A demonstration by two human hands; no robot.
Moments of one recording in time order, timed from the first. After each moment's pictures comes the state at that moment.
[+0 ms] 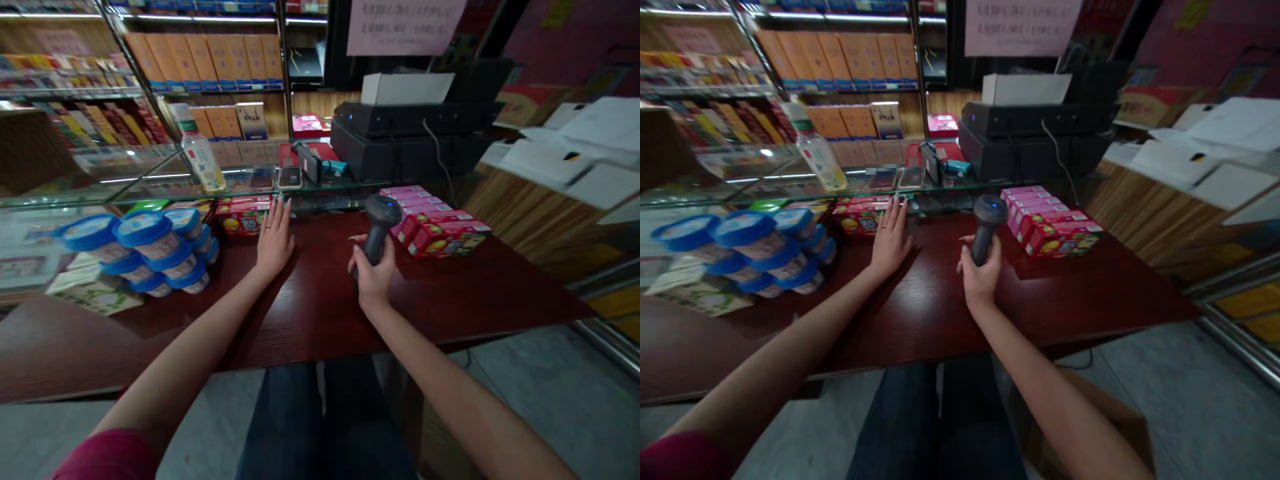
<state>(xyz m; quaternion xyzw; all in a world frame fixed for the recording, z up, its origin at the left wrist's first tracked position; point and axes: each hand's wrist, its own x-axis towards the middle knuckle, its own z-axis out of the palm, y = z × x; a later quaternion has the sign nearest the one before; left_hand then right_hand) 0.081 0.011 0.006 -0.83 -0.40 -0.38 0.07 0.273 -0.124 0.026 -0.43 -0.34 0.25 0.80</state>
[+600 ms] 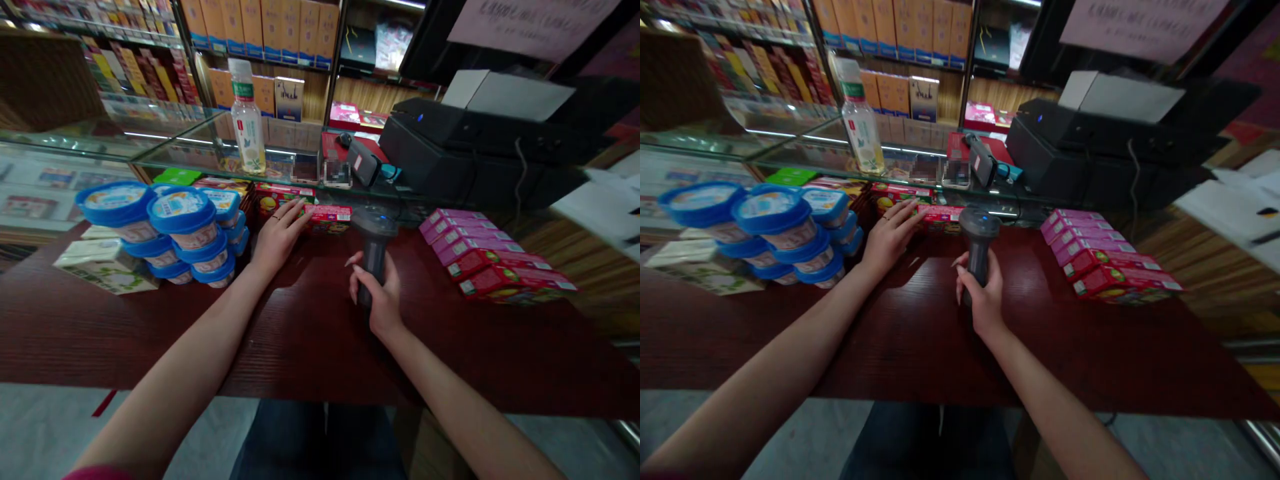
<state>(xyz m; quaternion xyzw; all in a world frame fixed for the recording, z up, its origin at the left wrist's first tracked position) 0.001 0.030 0.010 -0.84 -0.38 -0.38 0.08 0.215 -0.100 0.029 -0.43 -0.44 0.44 0.65</state>
